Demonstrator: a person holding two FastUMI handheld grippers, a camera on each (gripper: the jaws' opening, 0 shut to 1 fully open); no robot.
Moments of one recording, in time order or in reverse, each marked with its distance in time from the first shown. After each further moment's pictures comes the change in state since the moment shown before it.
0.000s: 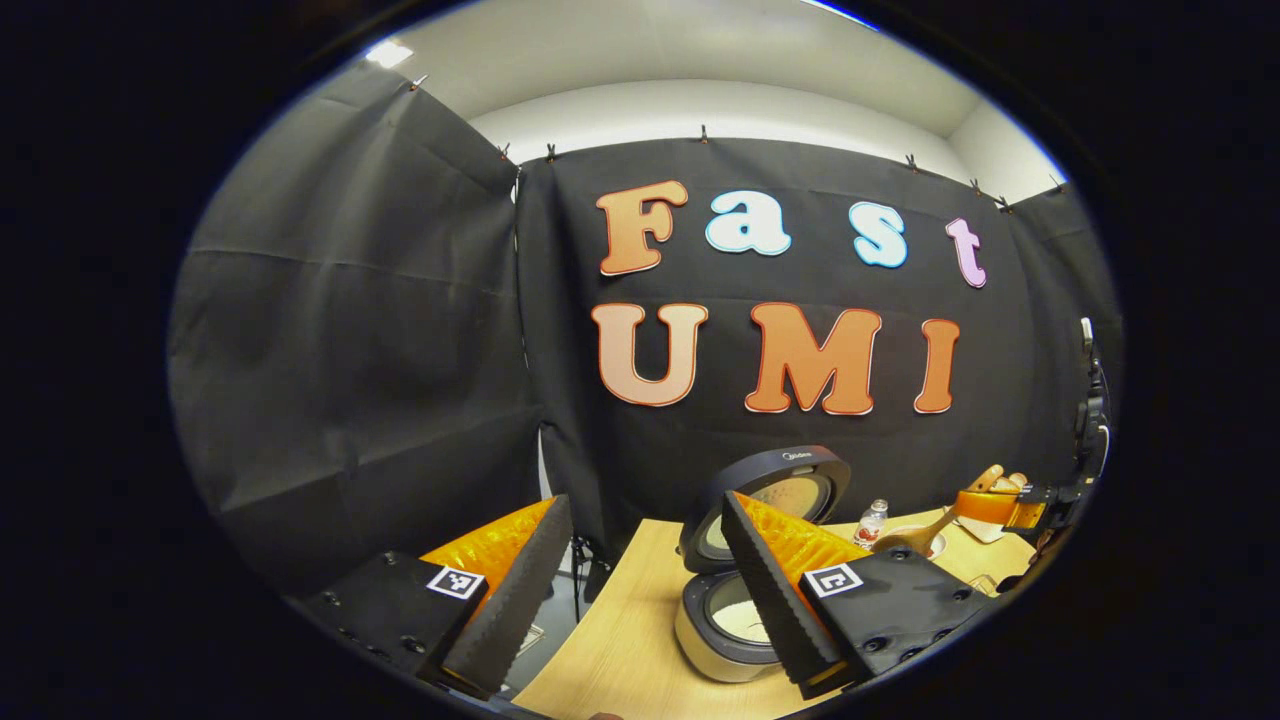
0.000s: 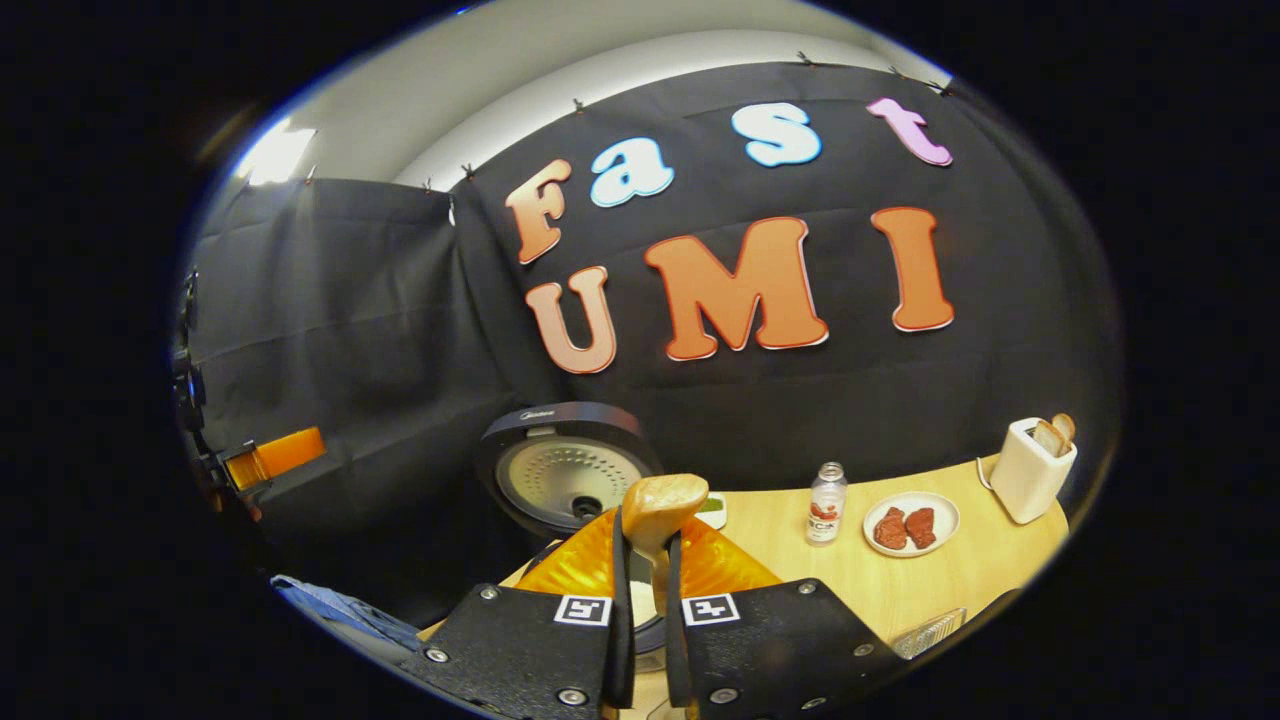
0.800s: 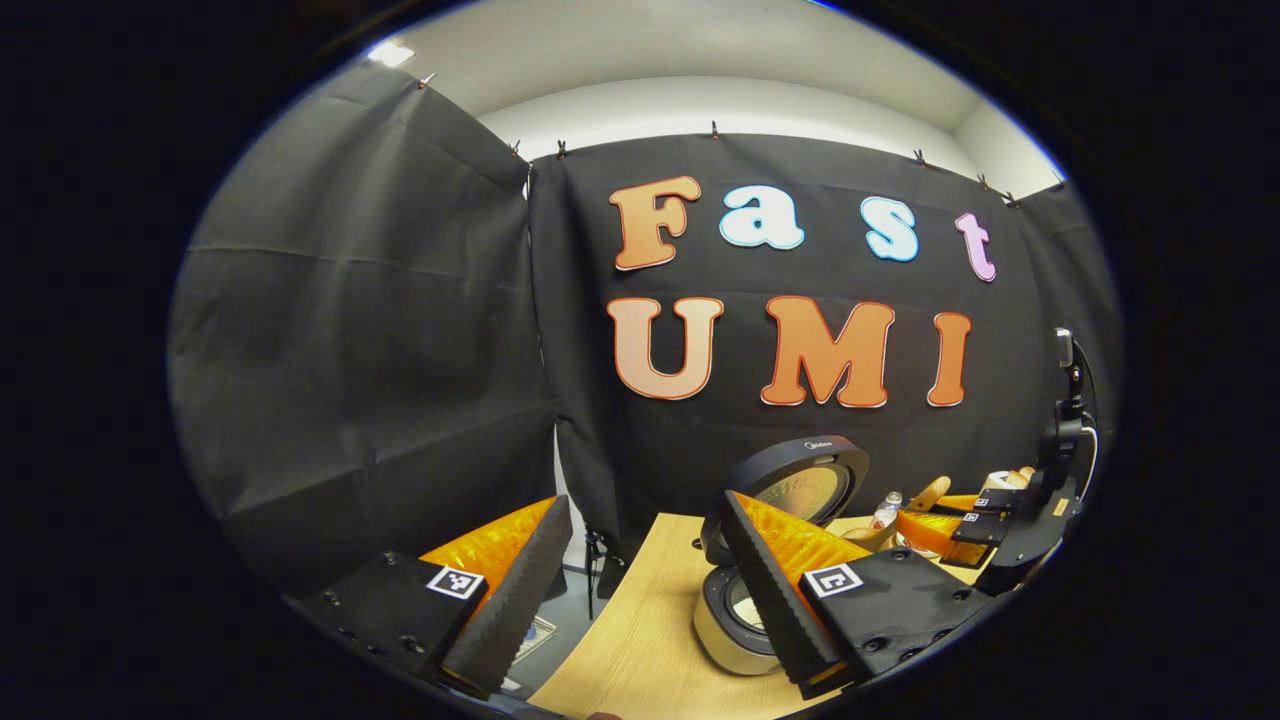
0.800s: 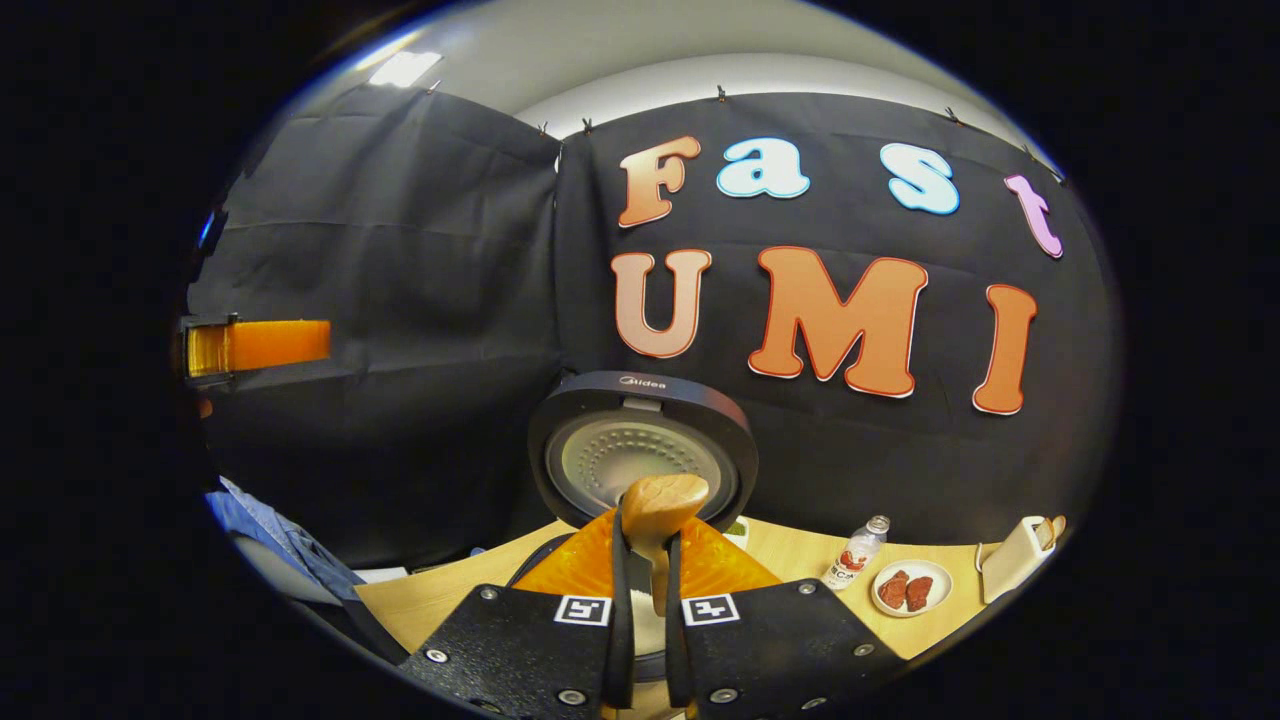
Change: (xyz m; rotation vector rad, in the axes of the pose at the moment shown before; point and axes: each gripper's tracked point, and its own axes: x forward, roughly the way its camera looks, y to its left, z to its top) left arm -0.008 0.034 -0.012 0.017 0.021 0.054; right arm 0.062 0.094 -0.041 -0.330 0.005 0.130
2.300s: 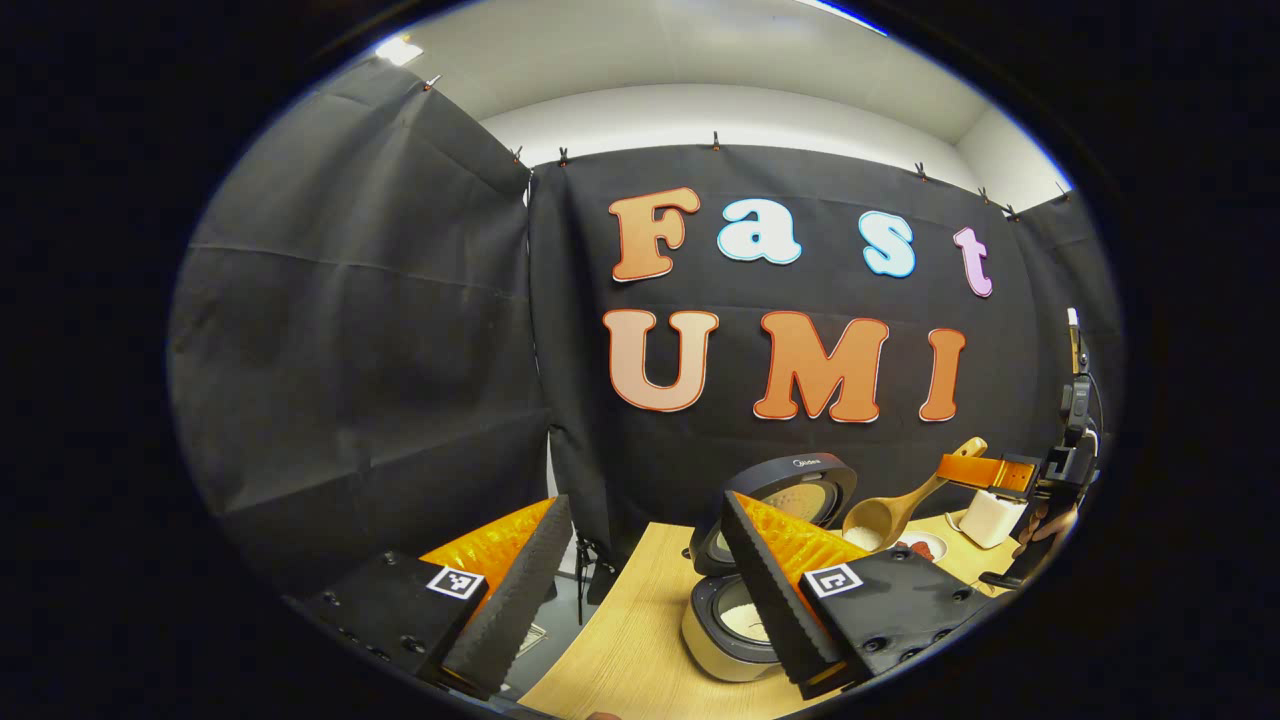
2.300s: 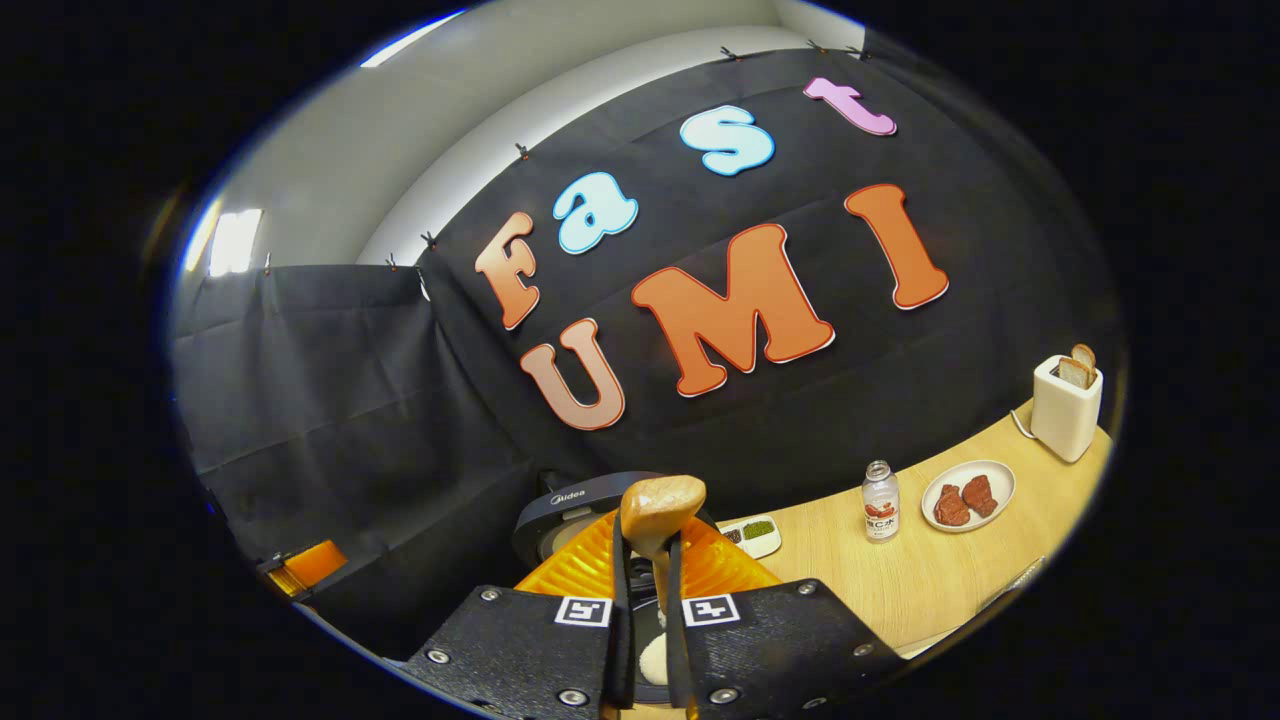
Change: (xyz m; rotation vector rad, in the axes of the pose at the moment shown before) left arm -0.002 -0.007 0.016 -0.027 -0.031 -0.023; right arm -0.018 -0.059 0.054 0.523 -0.124 -0.113
